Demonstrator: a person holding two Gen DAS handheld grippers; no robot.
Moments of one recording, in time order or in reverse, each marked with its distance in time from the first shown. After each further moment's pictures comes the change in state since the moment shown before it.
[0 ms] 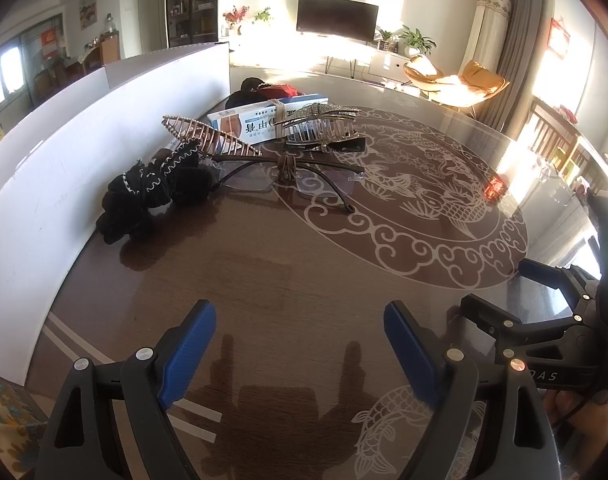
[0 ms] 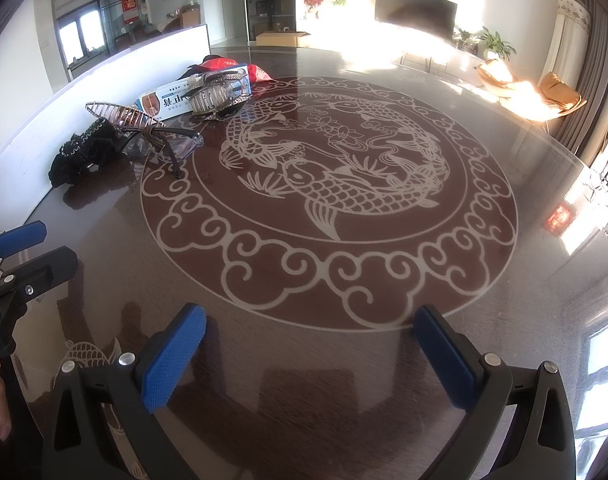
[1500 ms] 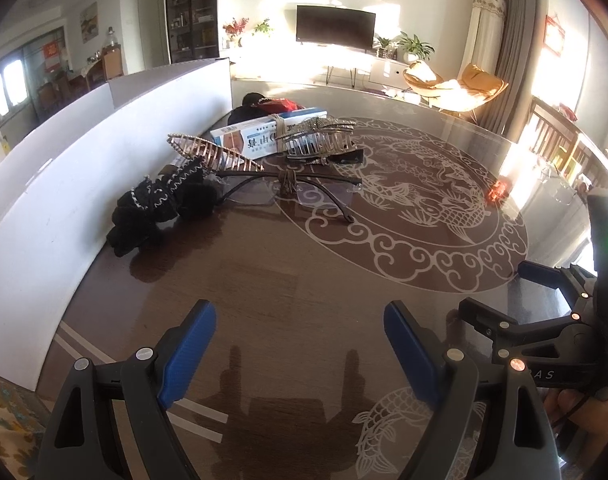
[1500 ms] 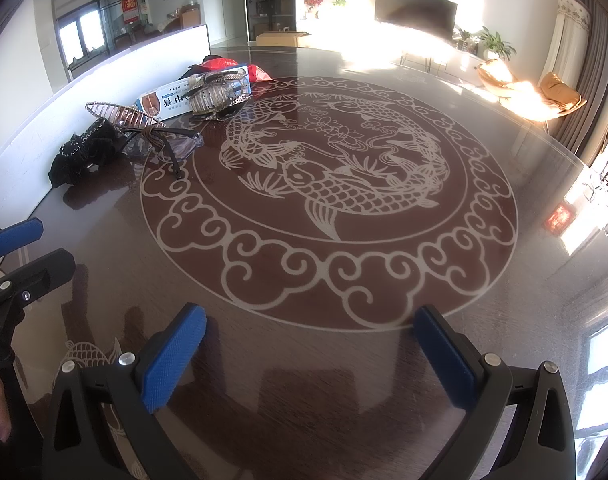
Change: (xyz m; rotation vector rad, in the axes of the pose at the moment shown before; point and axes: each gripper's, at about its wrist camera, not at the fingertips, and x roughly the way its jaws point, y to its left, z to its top) left arm -0.013 0.000 0.002 0.012 -0.056 0.033; right arm 0.000 0.000 0.000 0.000 0.000 0.000
